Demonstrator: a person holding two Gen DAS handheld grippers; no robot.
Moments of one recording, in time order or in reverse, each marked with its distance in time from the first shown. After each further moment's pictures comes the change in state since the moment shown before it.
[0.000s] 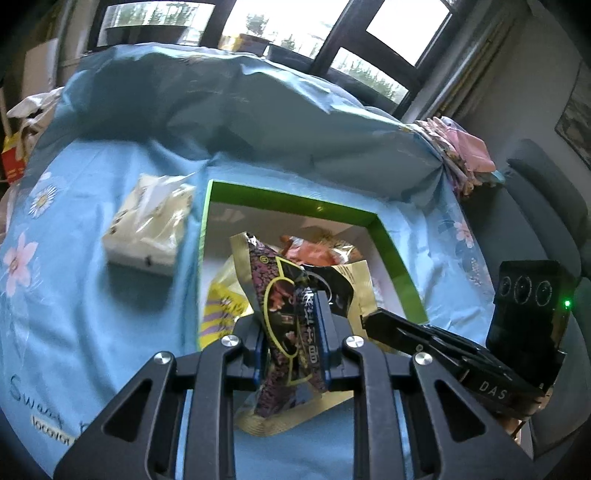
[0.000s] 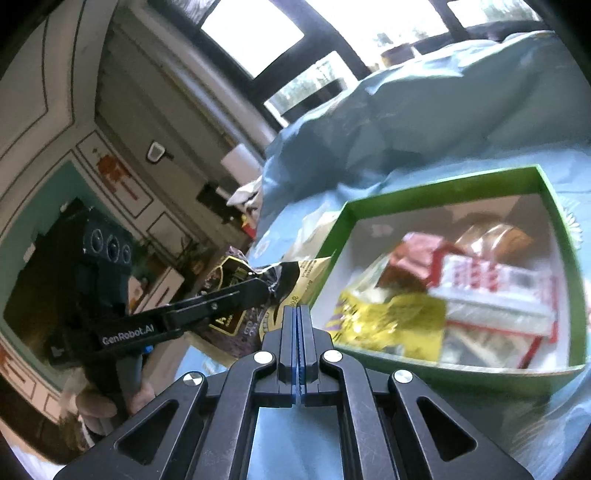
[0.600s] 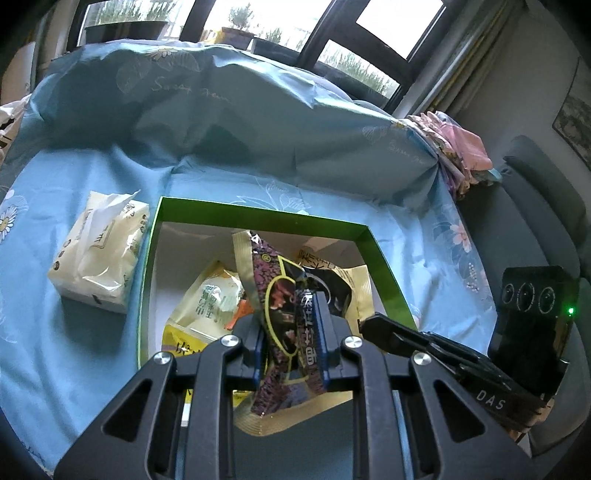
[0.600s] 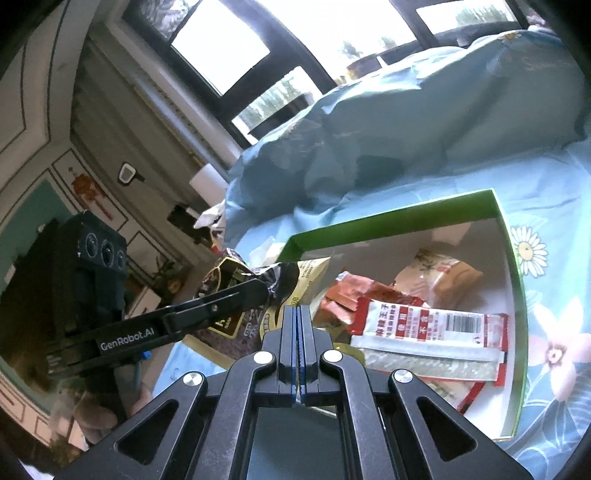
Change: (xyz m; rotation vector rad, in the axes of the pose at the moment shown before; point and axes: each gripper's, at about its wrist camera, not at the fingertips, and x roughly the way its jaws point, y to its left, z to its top) left arm 0.048 -0.017 0.026 0.015 0.016 -0.037; right arm -0.004 -0.037 0.024 0.038 -0.028 -0.086
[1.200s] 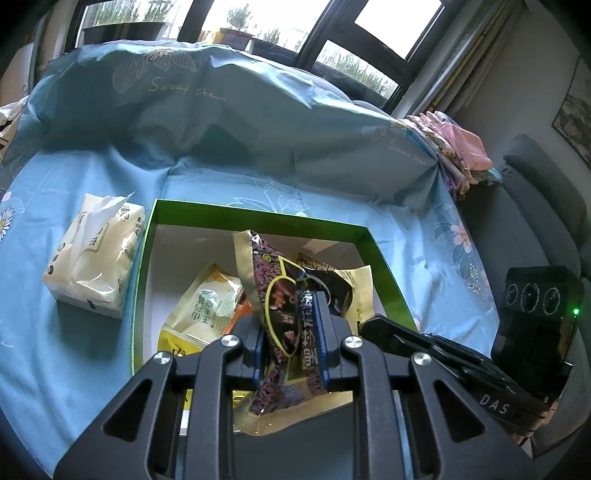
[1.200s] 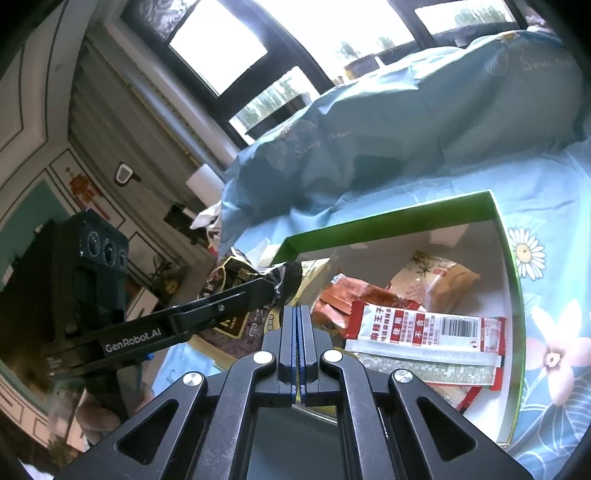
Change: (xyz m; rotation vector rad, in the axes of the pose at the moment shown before) left arm 0.006 -0.002 0.000 0.001 -0.006 -0.003; right arm 0.000 -0.003 0.001 -0.003 -0.005 -0.007
